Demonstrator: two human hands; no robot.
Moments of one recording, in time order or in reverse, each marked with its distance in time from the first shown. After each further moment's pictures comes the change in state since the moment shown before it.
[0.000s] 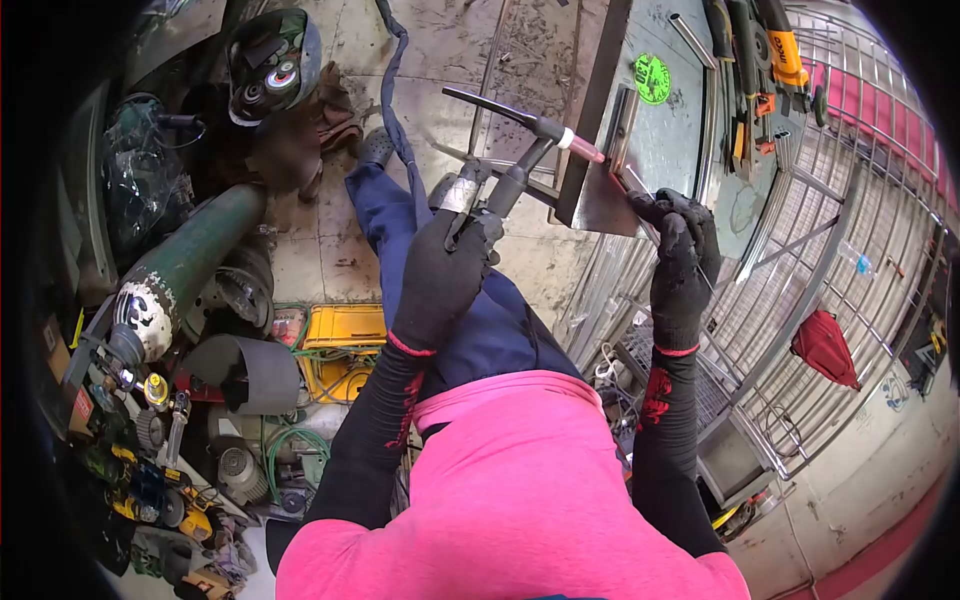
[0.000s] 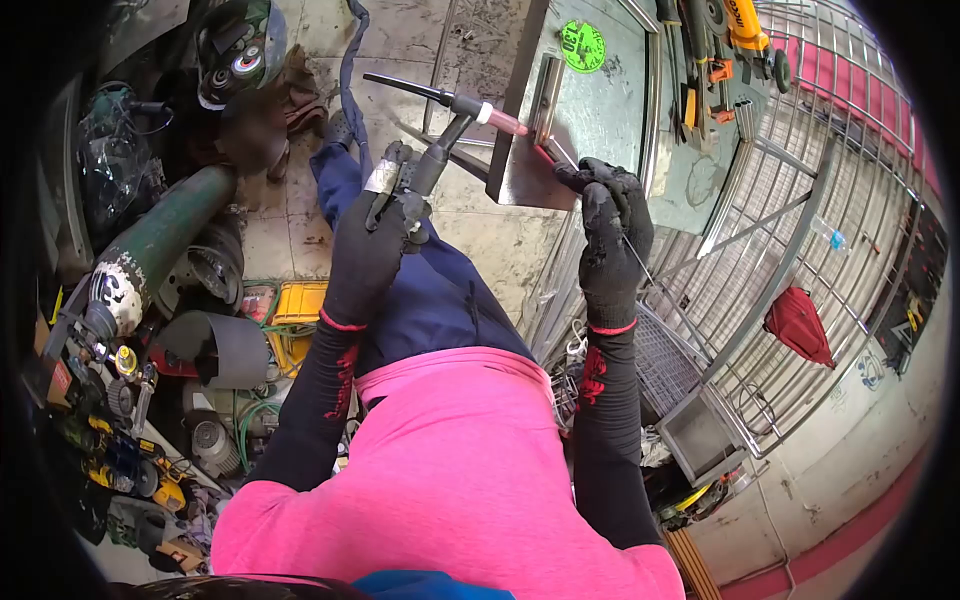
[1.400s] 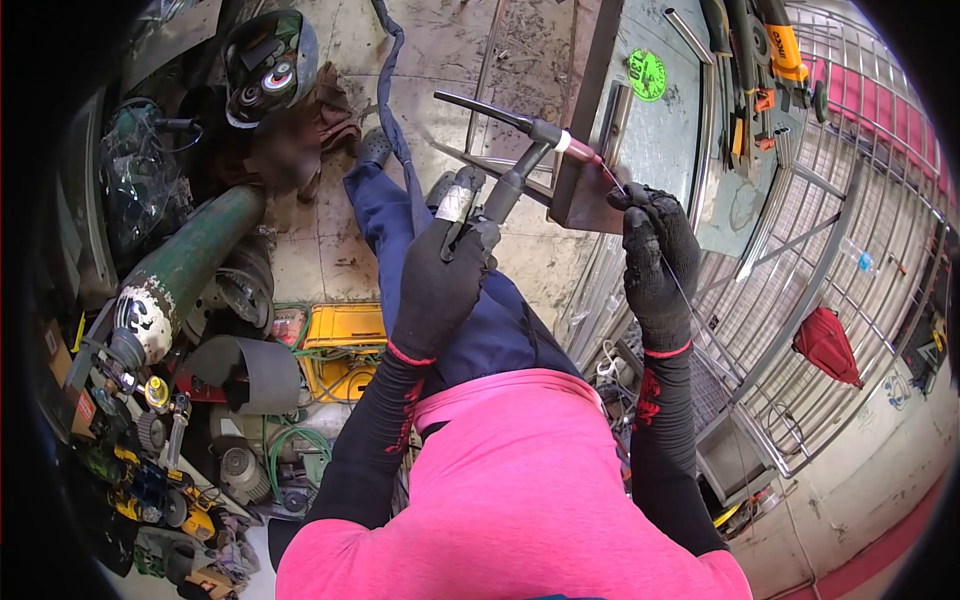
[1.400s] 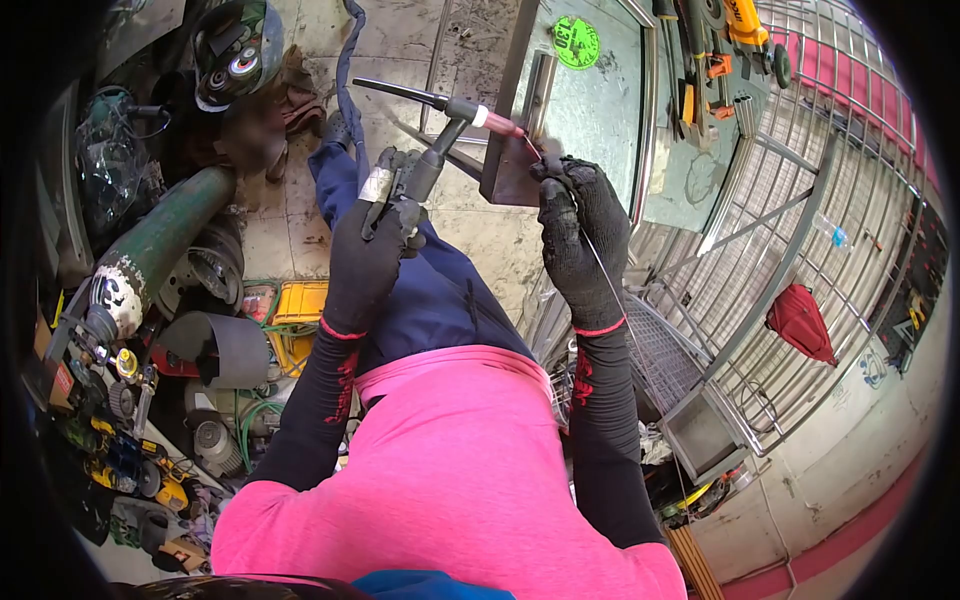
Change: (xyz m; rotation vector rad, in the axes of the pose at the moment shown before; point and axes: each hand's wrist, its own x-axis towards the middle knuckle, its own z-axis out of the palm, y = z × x) left_hand -0.007 0.002 0.009 -0.021 0.048 0.004; right_hand 0.005 -0.018 0.014 -0.011 -0.162 0.055
